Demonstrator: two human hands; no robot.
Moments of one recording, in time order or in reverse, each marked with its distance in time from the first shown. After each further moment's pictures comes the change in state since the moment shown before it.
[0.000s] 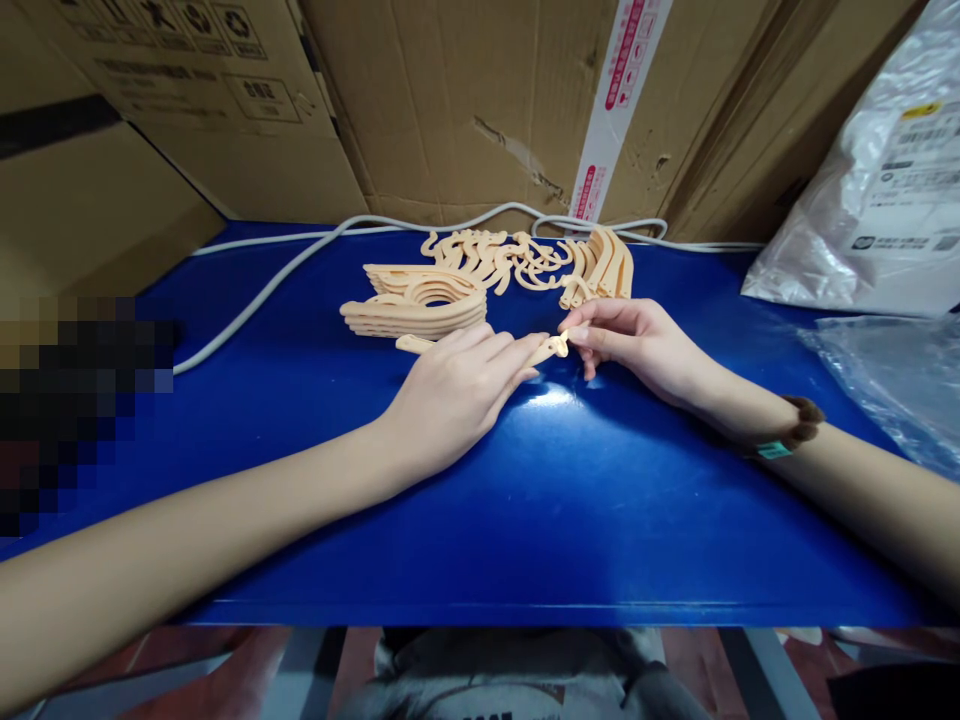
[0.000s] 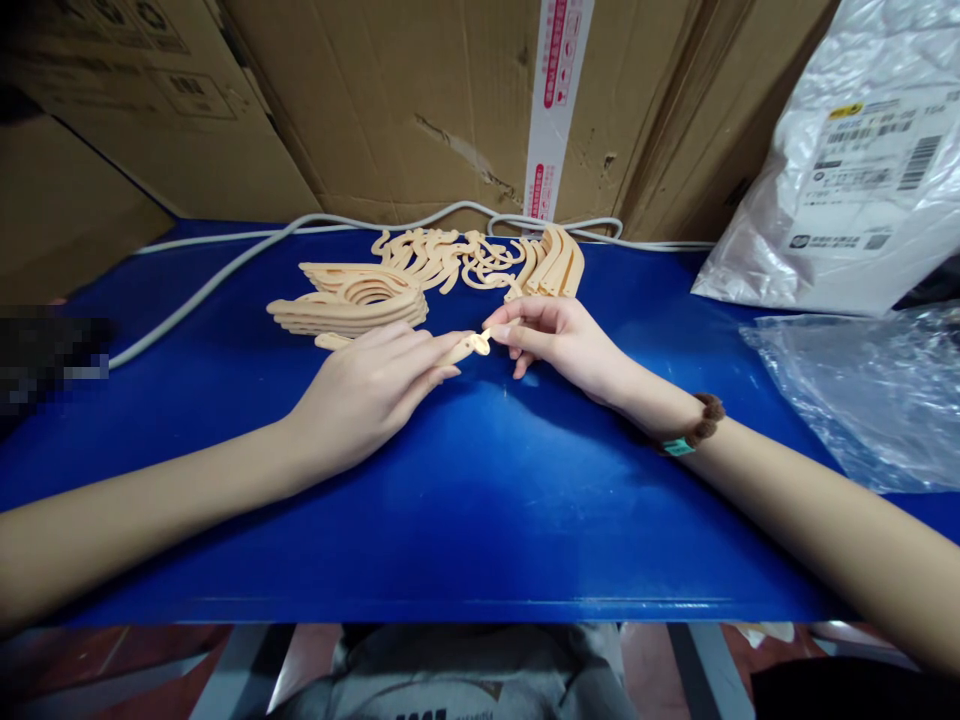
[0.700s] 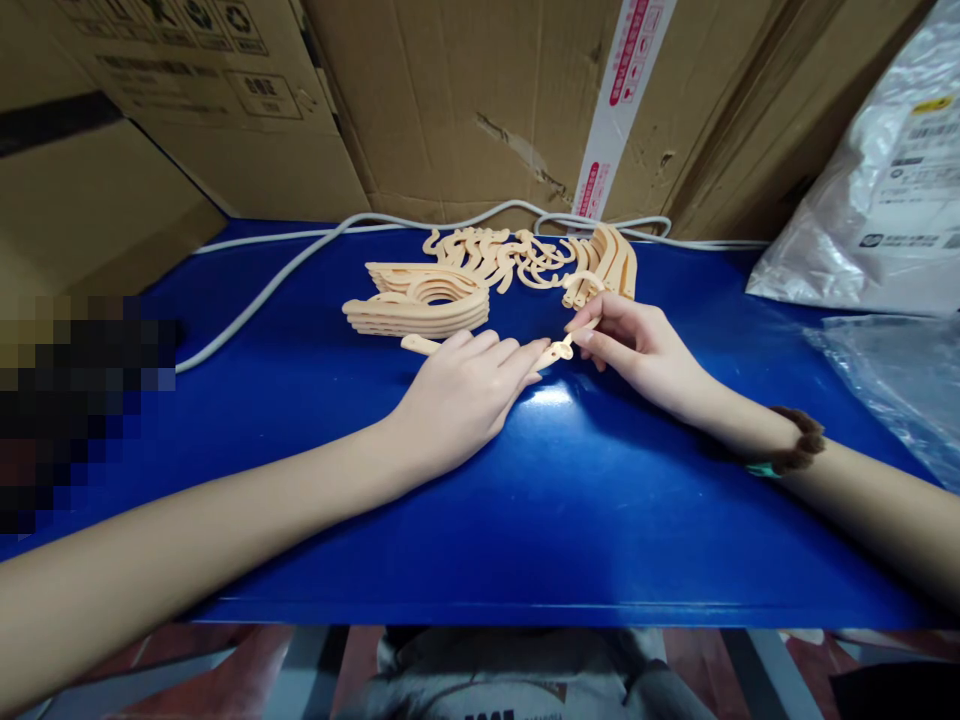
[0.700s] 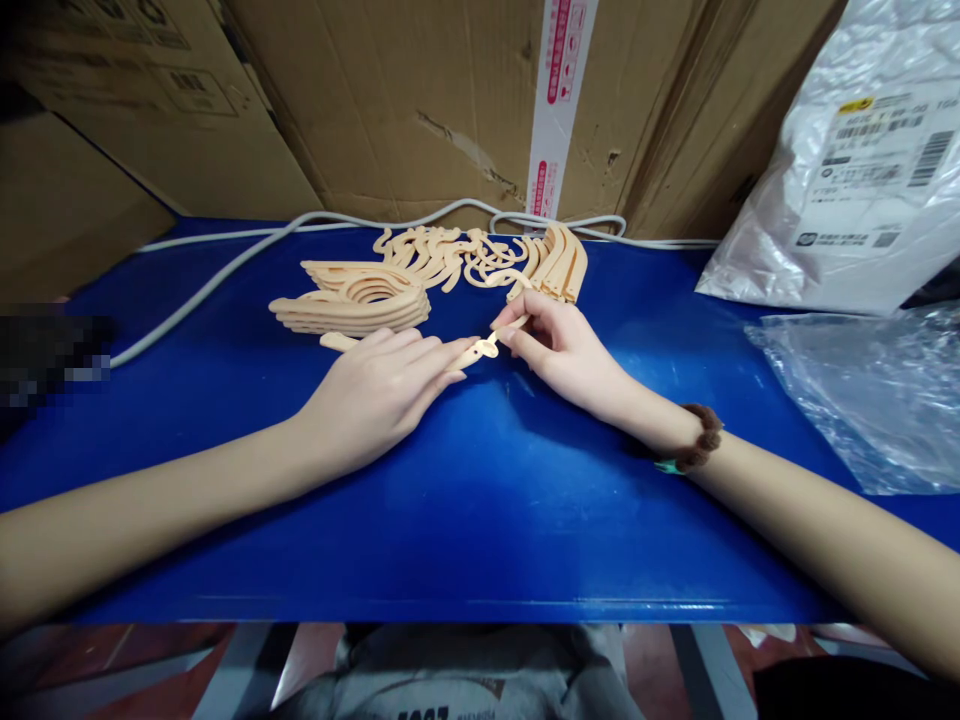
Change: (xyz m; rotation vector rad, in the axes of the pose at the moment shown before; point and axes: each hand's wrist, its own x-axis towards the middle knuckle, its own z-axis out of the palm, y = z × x) left_hand 0.000 0.003 0.004 0.107 -0.065 0.013; right_hand -0.005 0.001 0.005 -0.365 0.094 -0.184
